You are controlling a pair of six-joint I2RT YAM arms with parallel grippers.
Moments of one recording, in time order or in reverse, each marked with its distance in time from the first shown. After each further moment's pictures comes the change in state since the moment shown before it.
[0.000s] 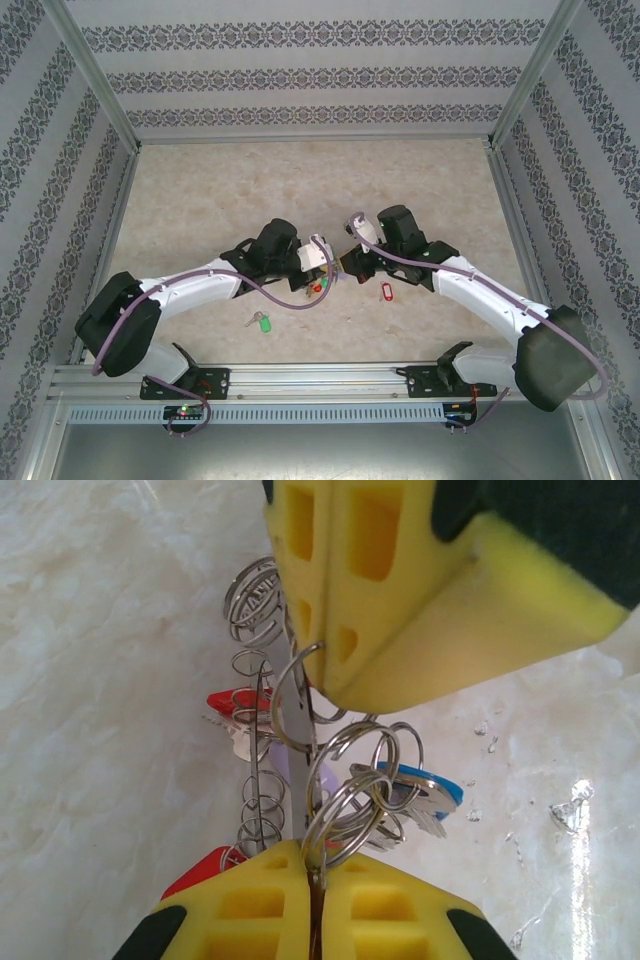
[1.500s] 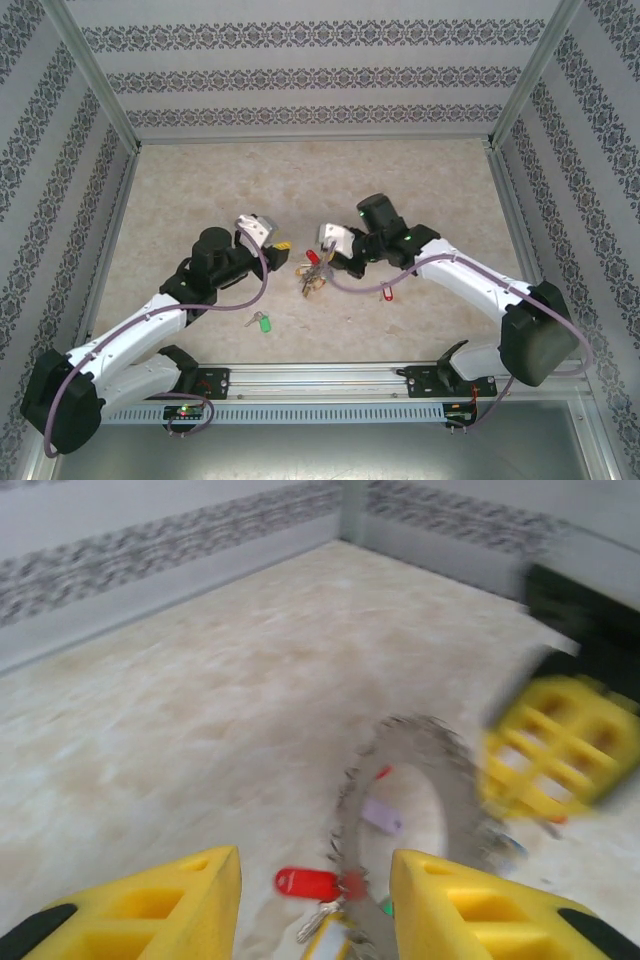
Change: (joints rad) left arm 0.193 -0.488 -0.256 0.144 -0.106 -0.411; right arm 0.084 0.153 0.169 -0.087 -0.016 -0.801
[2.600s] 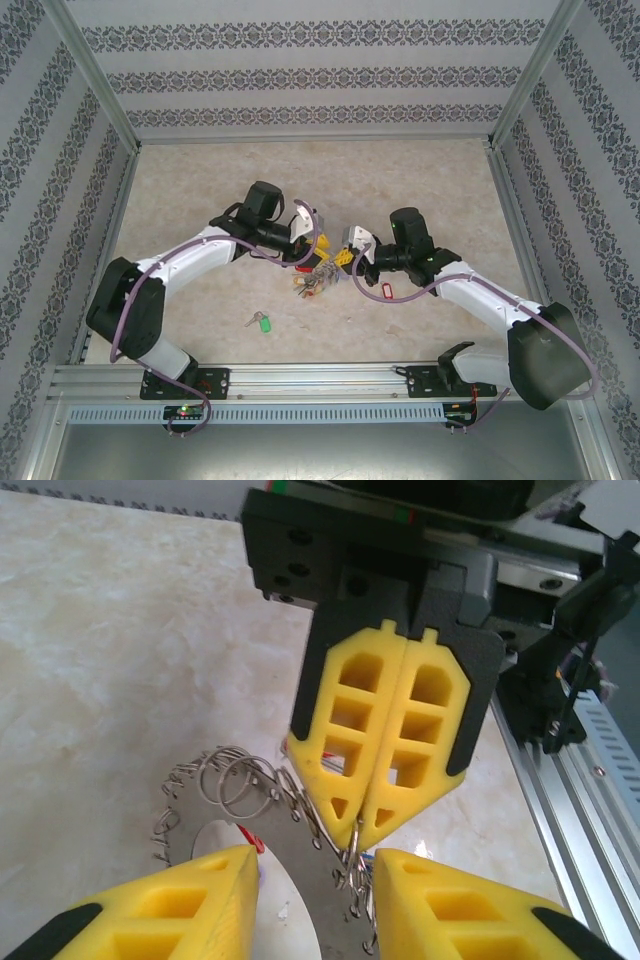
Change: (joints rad) left arm 0.009 0.598 0.514 -0.383 0.717 0.500; right arm -0.188 -0.140 -0.294 0.369 -0.298 0.191
